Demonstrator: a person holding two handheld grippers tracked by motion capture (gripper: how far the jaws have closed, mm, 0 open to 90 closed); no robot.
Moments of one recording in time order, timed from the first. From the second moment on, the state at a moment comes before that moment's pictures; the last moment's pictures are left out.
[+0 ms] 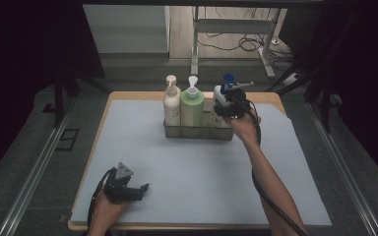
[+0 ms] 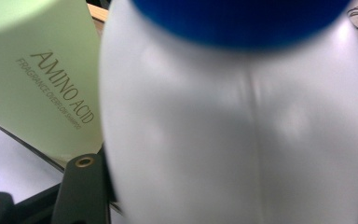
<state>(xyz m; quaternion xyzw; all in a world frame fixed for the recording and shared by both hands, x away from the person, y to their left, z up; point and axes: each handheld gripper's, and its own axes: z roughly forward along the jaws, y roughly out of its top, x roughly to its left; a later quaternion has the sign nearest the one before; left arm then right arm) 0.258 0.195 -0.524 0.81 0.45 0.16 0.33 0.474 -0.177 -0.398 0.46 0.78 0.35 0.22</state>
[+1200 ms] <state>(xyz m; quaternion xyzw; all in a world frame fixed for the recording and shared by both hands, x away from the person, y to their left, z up) 0.258 0.195 -0.524 0.81 0.45 0.16 0.33 0.434 -0.207 -0.395 0.43 0.79 0.38 0.20</state>
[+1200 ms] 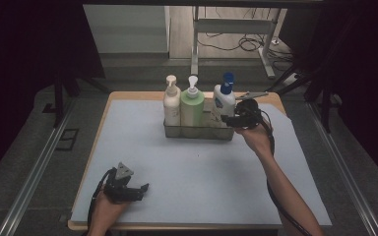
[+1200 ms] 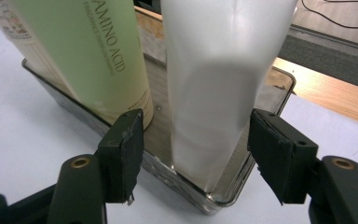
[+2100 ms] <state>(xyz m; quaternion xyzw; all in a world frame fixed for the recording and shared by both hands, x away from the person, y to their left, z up) 0.258 0.195 -0.524 0.81 0.45 0.16 0.33 0.406 -0.229 -0.402 0.42 0.80 0.38 0.19</state>
